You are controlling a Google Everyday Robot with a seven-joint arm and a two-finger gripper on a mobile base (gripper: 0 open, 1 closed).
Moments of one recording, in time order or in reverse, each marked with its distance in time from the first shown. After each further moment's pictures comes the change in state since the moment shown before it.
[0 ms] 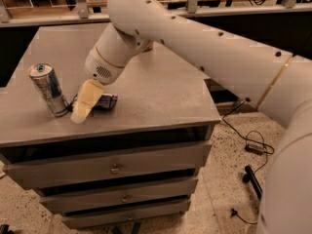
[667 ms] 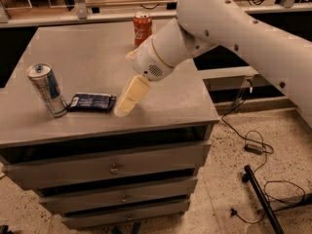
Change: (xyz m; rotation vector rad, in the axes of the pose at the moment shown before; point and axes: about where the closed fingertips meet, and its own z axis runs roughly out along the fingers) arm 0.060 0.002 -0.091 0.169 -0.102 -0.028
